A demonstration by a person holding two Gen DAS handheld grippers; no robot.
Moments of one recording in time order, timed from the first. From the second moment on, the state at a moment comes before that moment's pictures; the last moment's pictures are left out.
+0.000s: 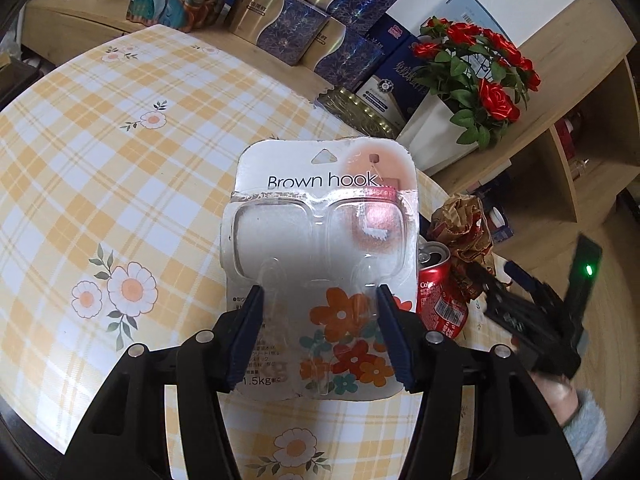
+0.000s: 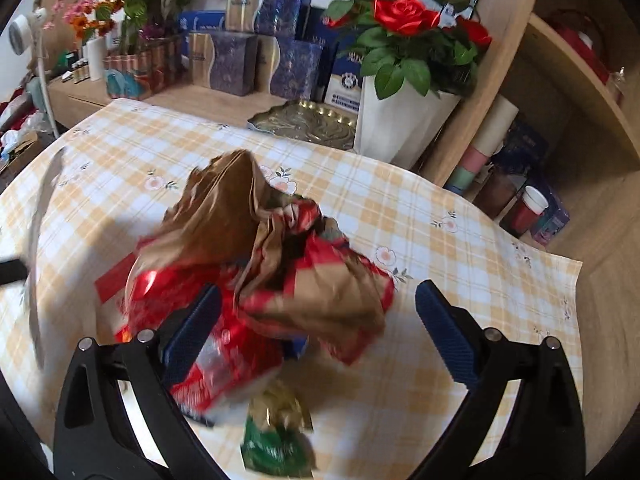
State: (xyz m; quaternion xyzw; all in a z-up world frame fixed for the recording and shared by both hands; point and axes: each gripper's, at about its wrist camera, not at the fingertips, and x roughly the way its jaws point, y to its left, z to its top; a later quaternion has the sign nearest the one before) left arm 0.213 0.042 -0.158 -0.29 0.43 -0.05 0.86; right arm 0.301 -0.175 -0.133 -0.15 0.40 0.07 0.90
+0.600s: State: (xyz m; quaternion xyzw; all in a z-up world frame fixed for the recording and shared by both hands) left arm 0.199 0.042 -0.141 -0.25 0.40 -0.08 0.88; right arm 0.284 -0.173 -0.083 -0.10 0.34 0.07 0.93
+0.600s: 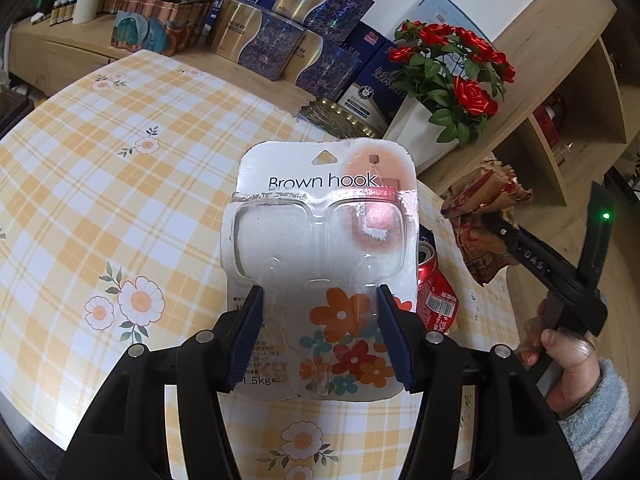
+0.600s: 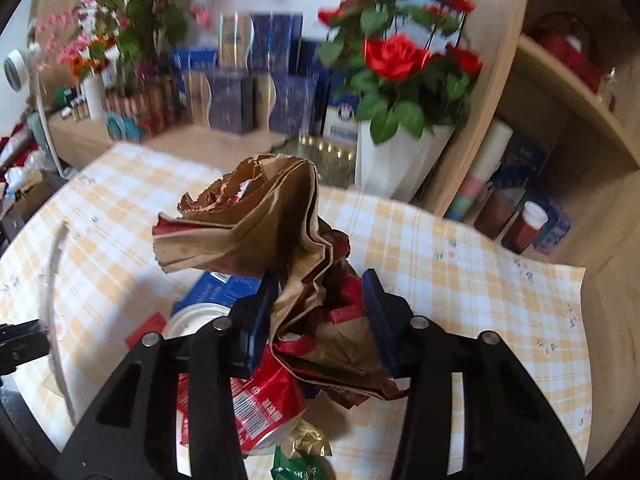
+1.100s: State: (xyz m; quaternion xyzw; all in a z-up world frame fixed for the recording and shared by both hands) left arm 0.140 0.039 -0.116 -0.22 0.39 -0.11 0.89; right arm 0.167 -0.181 -0.056 -0.02 0.31 0.10 0.94
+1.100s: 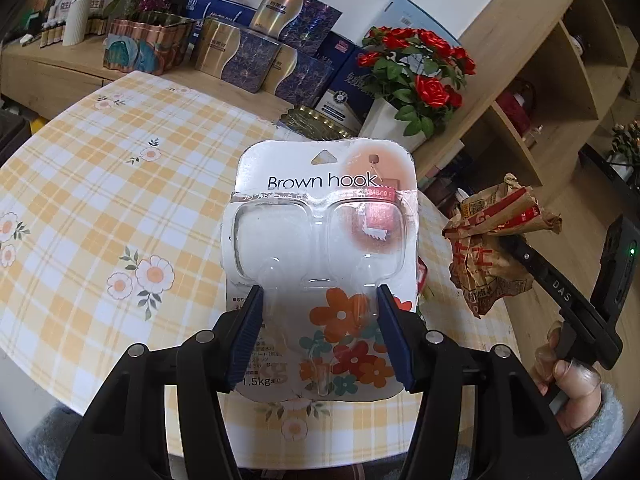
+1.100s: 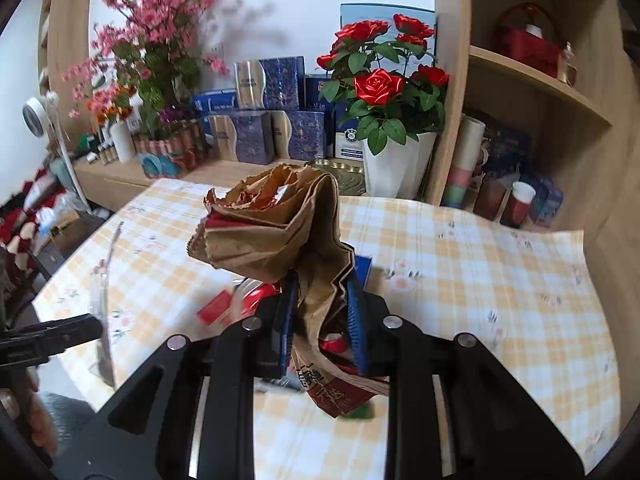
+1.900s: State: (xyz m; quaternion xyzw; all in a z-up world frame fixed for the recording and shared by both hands) left arm 0.006 0.048 -0.137 -0.18 0.39 -0.14 0.89; right arm -0.043 -0.132 -0.161 0.08 0.42 0.20 0.88
